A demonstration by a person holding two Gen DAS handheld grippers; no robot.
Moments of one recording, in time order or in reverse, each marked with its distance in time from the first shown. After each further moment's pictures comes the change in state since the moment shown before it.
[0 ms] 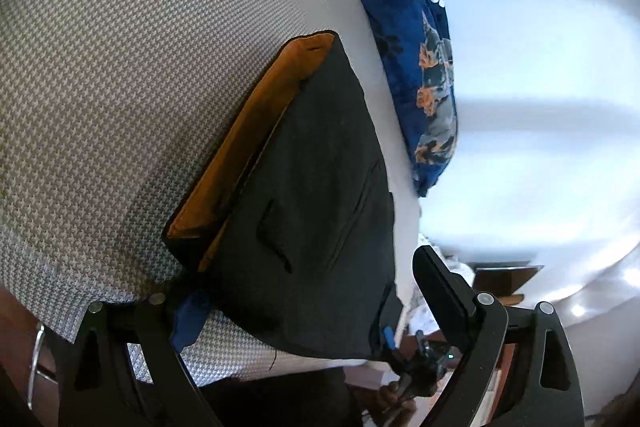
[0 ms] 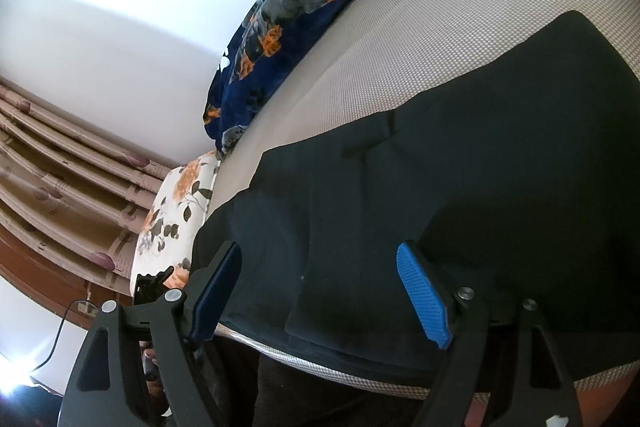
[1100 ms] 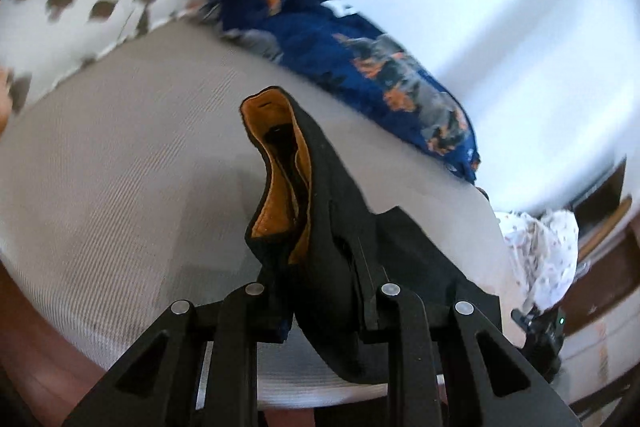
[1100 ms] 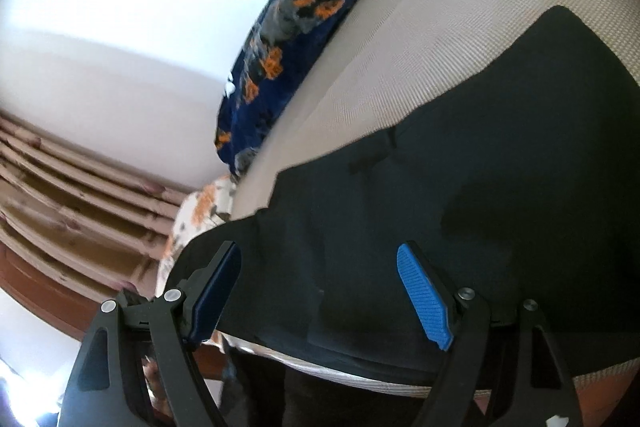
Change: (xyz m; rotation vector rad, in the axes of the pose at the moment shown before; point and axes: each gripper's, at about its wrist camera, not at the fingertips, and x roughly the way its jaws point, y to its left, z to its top) left arm 0.000 -0.126 -0.046 0.559 -0.252 0.285; right arm -0.014 -0.002 0.007 0.106 -0.060 0.082
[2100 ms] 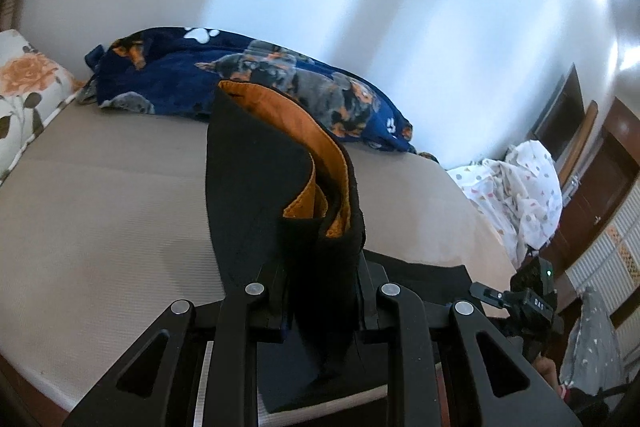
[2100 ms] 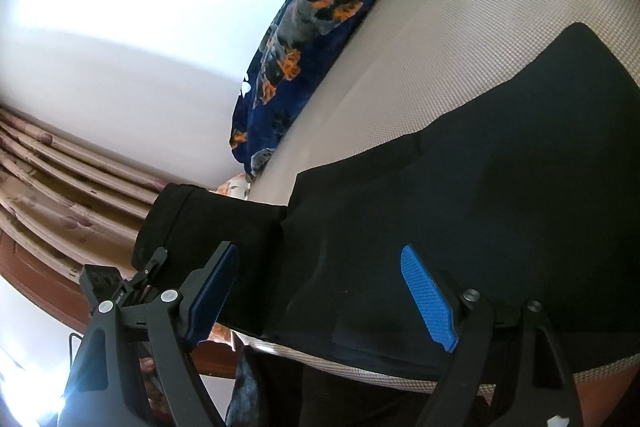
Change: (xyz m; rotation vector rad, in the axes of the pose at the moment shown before) left arm 0.022 -0.143 -0.010 0.318 -0.016 -0.114; right arm -0.002 0.012 0.001 -0.021 0.006 0.029
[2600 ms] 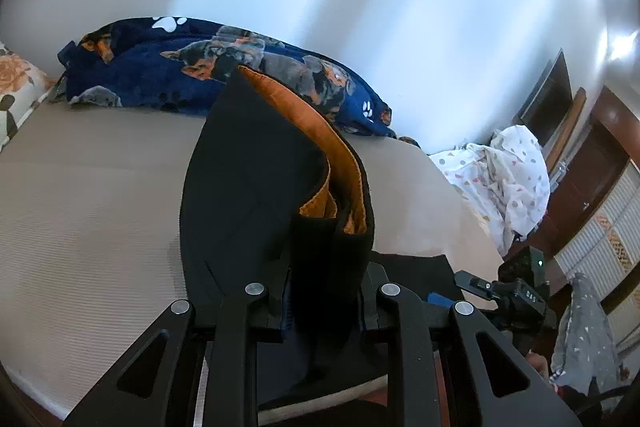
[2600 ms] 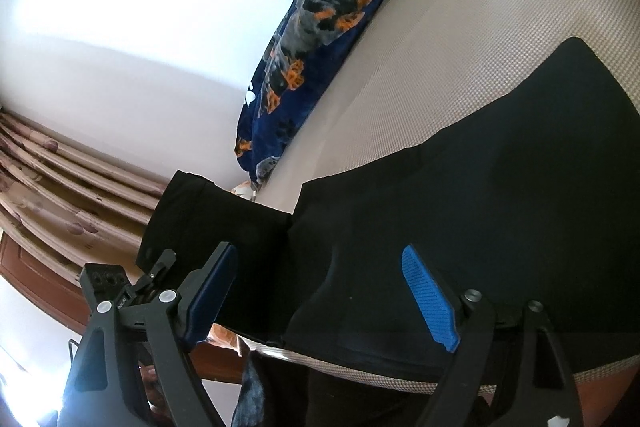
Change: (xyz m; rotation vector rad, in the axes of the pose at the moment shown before) left arm 0.026 -0.030 0.000 0.021 0.052 -0.054; right arm -0.009 -0.002 0.004 0.010 -0.021 0.017
